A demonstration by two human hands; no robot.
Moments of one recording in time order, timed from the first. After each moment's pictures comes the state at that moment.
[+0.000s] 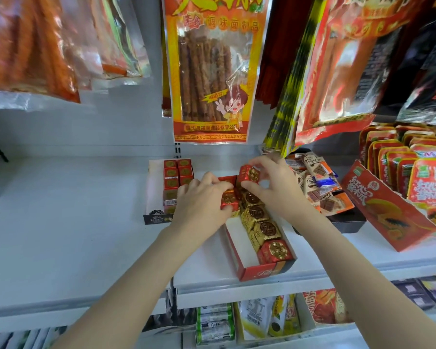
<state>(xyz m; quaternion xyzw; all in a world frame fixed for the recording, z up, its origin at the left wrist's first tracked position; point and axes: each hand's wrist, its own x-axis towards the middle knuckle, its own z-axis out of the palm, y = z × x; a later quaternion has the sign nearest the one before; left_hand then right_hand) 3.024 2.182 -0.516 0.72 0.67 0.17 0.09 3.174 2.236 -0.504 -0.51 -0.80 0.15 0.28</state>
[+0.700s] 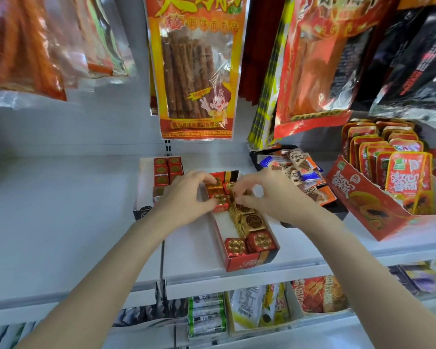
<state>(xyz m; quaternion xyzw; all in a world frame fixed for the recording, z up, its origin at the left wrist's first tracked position) 3.012 2.177 -0.507 0.70 0.64 0.25 0.22 3.192 2.206 -0.477 -0.42 -0.87 0.19 0.16</state>
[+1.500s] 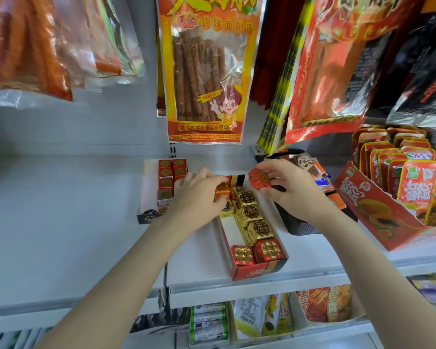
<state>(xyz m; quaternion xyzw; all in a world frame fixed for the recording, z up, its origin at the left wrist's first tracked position) 3.020 2.194 -0.514 0.73 0.65 0.17 0.11 3.207 2.224 -0.484 -0.47 -0.83 0.17 0.24</state>
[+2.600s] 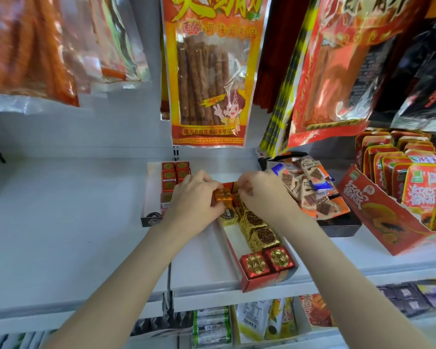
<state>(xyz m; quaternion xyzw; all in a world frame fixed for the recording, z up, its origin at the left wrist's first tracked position) 3.012 2.191 -0.519 0.72 0.65 0.21 0.09 3.155 2.224 -0.495 -0.55 -0.82 0.09 0.14</state>
